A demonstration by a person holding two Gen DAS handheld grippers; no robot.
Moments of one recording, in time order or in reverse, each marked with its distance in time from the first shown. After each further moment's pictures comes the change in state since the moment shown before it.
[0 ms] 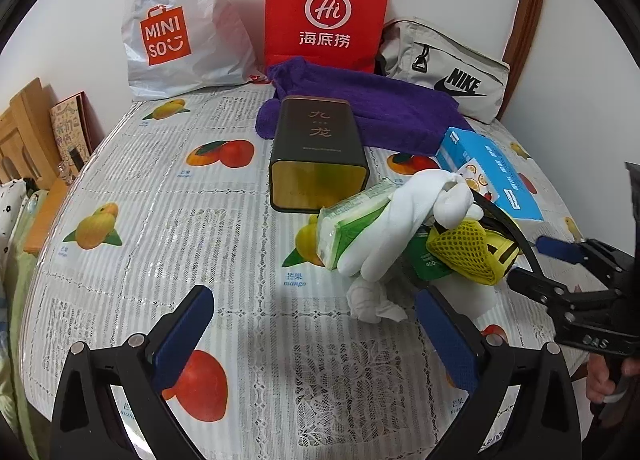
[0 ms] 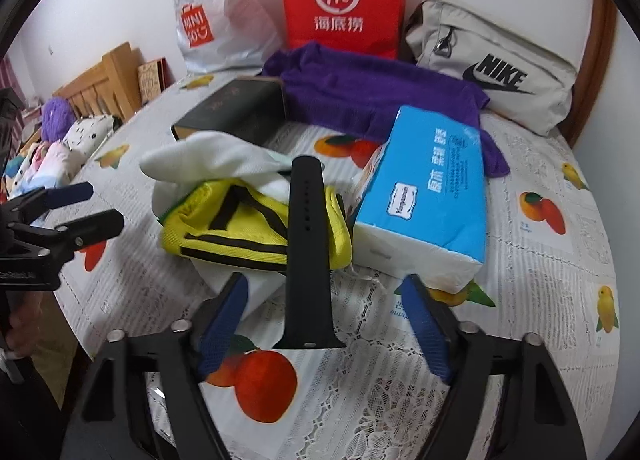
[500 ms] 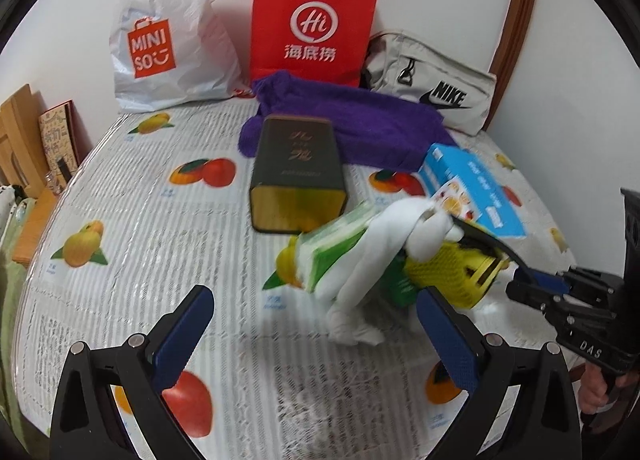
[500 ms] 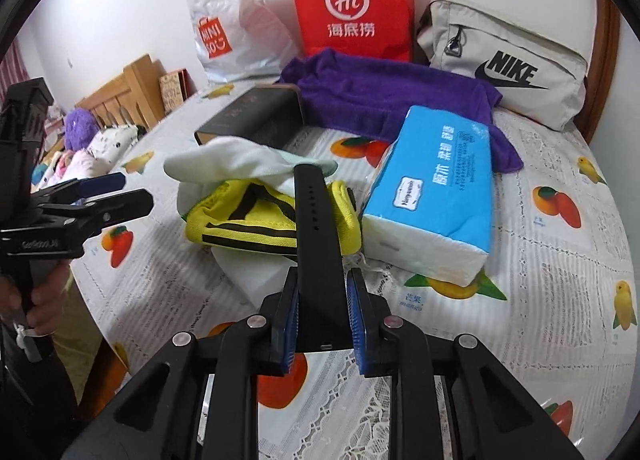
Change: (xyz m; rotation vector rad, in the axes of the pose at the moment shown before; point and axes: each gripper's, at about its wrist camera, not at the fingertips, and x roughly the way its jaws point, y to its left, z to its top) left arm -0.004 -0.009 0.015 0.004 -0.040 -0.059; right arm -0.018 -0.012 -0.010 0.020 -0.044 0.100
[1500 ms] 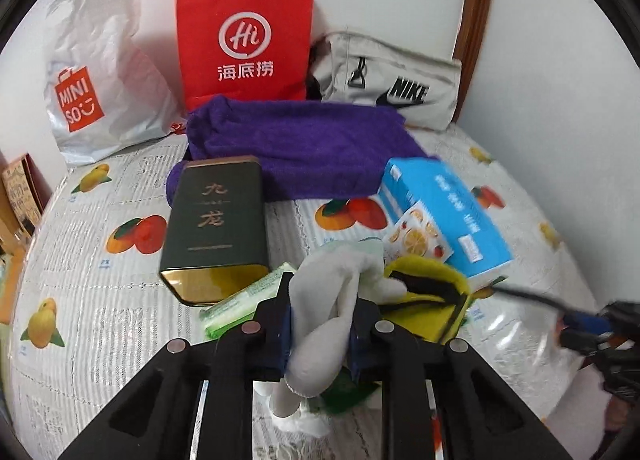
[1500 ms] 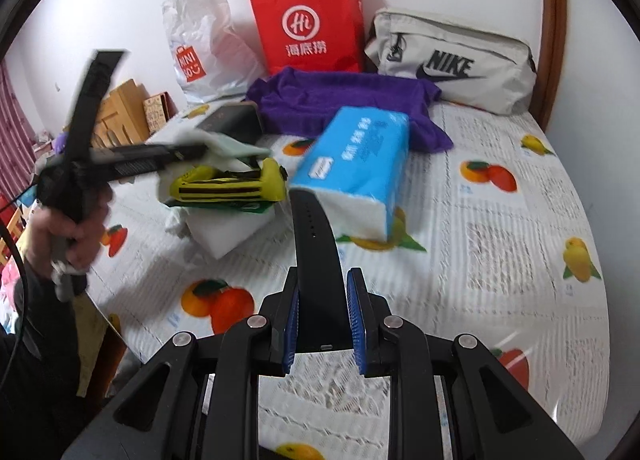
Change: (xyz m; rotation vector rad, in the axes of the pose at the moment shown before) left arm 0.035 -0.042 0.040 0.125 -0.020 -0.075; right arm -0.054 -0.045 -0.039 0.072 -0.044 -0.055
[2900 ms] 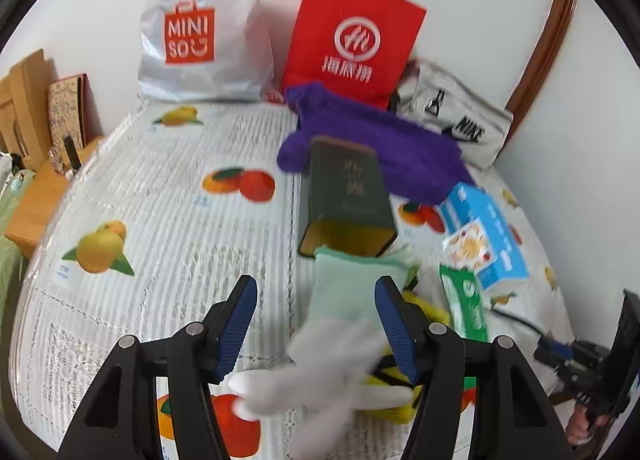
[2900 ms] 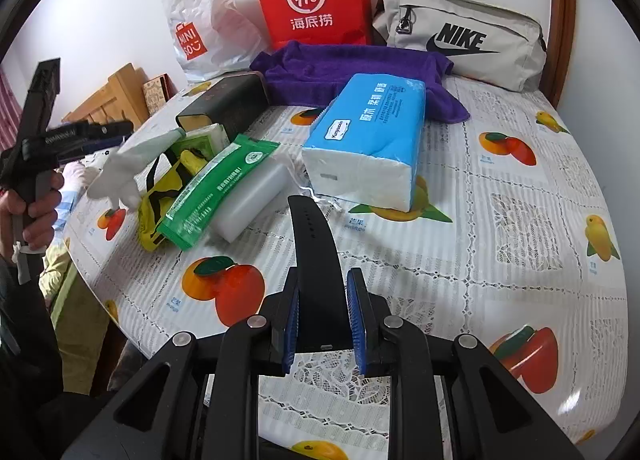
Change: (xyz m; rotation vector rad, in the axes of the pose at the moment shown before) left arm -0.040 0.099 -0.034 -0.239 0.025 0.020; right arm 0.022 0.013 -0.009 0.004 0.064 0.015
